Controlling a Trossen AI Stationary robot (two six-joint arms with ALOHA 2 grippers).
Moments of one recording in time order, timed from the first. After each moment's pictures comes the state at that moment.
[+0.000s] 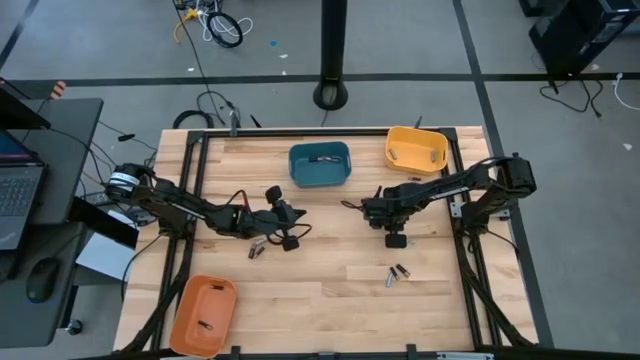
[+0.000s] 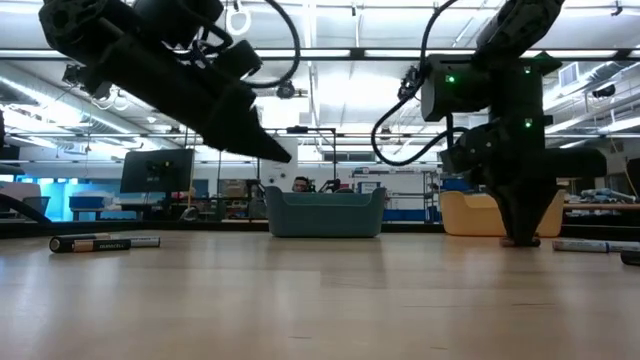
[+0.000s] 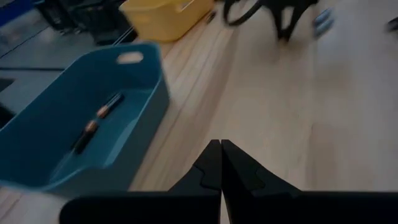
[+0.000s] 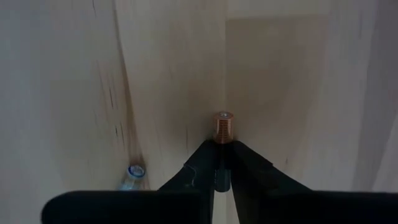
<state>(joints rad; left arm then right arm) -0.17 1.52 0.58 0.45 -0.56 -0.04 -0.03 1.63 0.82 -0.75 0.03 0.04</state>
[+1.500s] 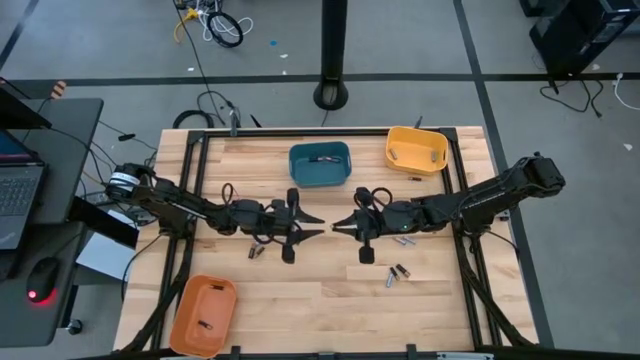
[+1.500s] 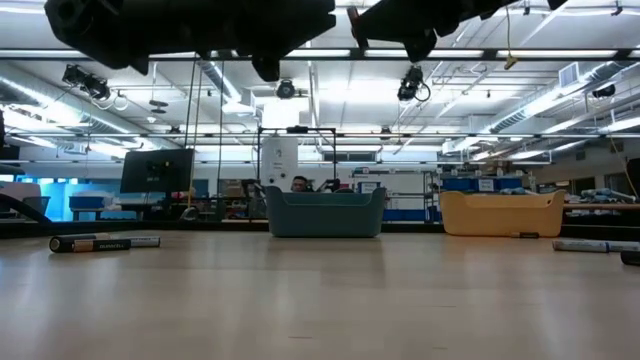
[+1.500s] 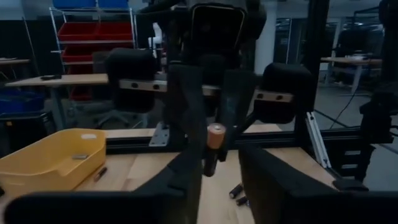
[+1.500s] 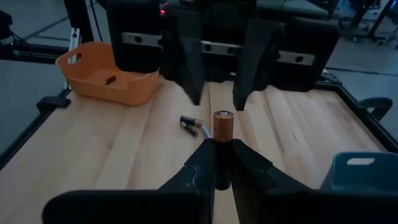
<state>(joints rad) -0.17 1.52 0.62 0.99 -0.11 0.02 0.23 1.37 0.84 0.20 0.25 0.00</state>
